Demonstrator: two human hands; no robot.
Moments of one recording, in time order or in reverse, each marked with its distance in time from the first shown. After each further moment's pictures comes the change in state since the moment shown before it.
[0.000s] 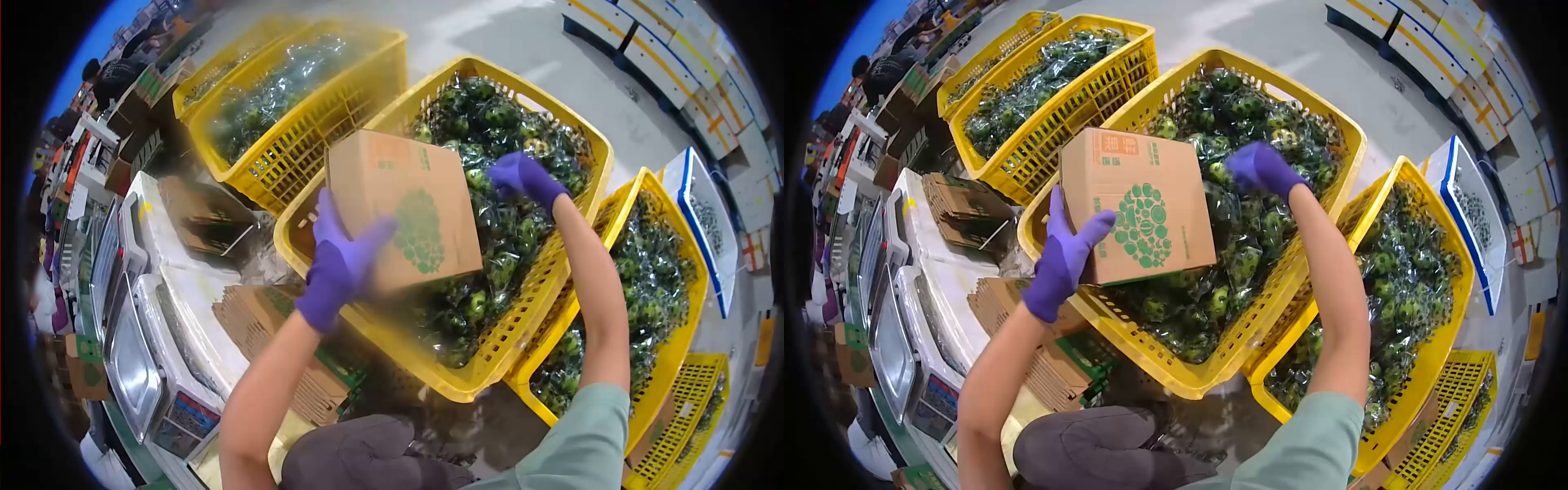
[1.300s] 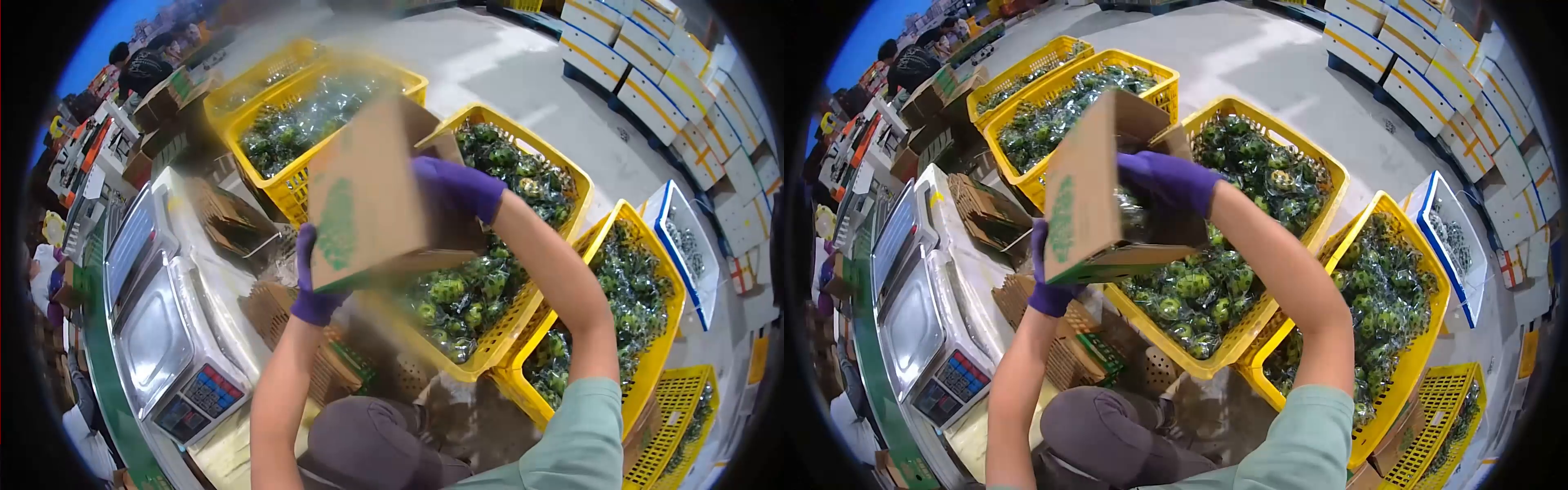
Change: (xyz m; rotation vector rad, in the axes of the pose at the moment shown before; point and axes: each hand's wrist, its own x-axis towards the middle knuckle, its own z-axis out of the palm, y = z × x) left_hand -0.027 -0.007 -0.087 -1.296 -0.332 -0.252; right_hand 0.033 -0.269 -0.013 0.221 -0.042 -0.706
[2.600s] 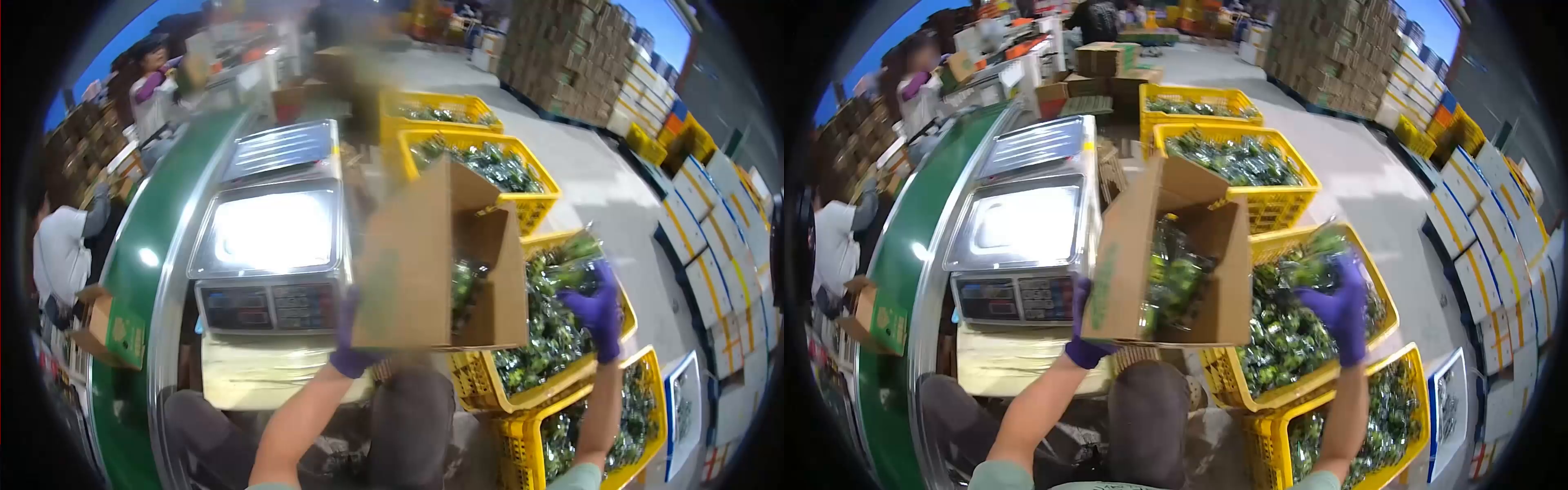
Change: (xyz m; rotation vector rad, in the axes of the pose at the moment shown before) left_hand -0.213 0.031 -0.044 -0.414 -0.301 0.392; right_hand -0.022 -0.200 0.016 0.144 0.482 0.556
